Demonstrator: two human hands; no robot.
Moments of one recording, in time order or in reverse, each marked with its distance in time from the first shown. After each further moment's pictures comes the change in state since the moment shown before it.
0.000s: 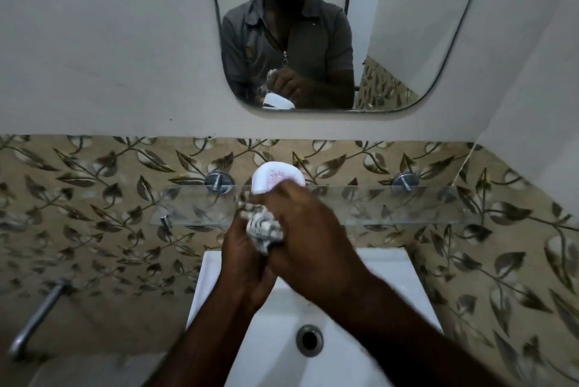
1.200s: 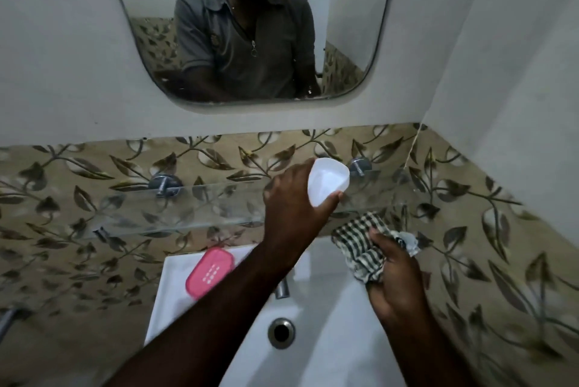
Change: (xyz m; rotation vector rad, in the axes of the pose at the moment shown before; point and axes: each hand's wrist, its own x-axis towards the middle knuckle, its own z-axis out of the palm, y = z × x) left_hand 0.073 -0.093 0.075 1.581 -0.100 0.772; right_hand -0.125 0.173 -0.005 1.515 0.889 0.995
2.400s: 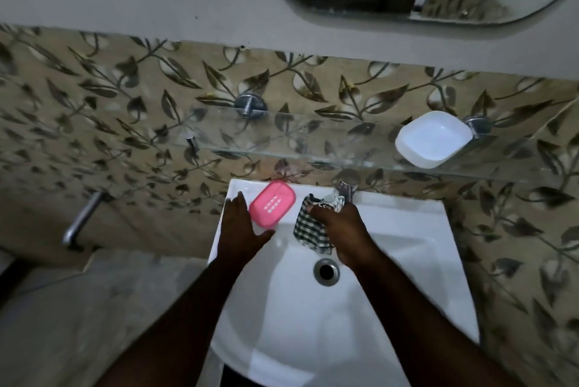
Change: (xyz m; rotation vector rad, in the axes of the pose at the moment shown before) left_hand -0.150 -0.286 -0.001 0.178 -0.174 -0.519; right_hand -0.006 0.158 0.062 -0.806 -0.282 0.310
